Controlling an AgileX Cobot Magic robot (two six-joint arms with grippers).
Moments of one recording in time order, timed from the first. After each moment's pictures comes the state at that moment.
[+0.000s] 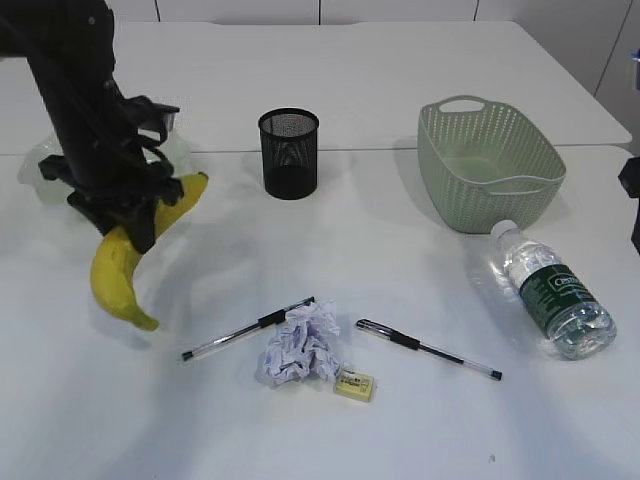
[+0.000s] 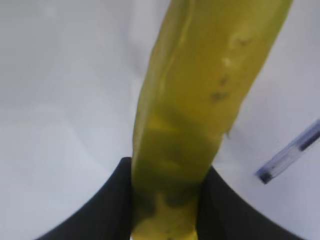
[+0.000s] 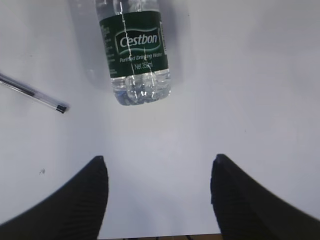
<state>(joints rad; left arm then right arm) -0.26 2.10 -1.69 -0.02 1.20 0.02 0.04 1.49 -1.24 -0.07 1.24 0.05</state>
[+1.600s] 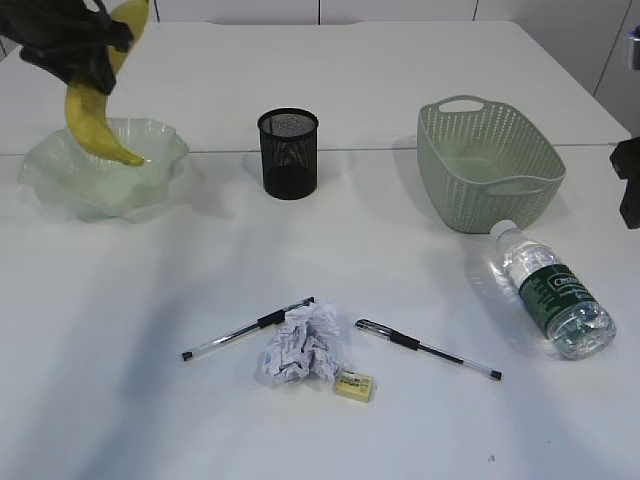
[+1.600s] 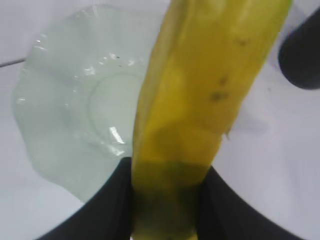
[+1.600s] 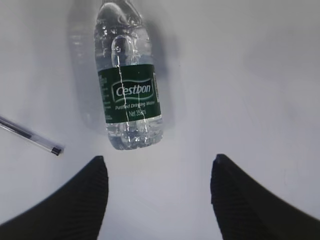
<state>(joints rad) -0.11 2.10 -2.06 0.01 1.07 0.01 0.04 1.49 -1.24 -0.10 1.11 0.04</state>
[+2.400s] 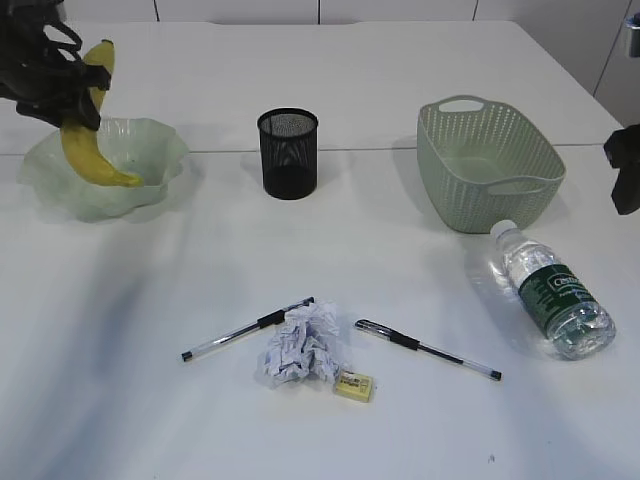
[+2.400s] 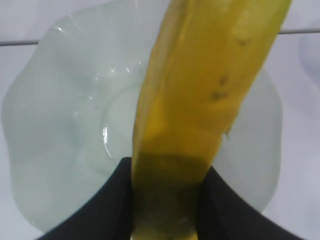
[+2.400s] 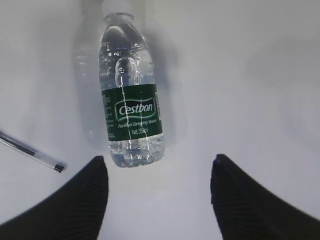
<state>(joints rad) 0.03 2.26 -2.06 -0.14 0.90 0.02 0.04 1.49 -1.24 -0.10 1.05 0.04</state>
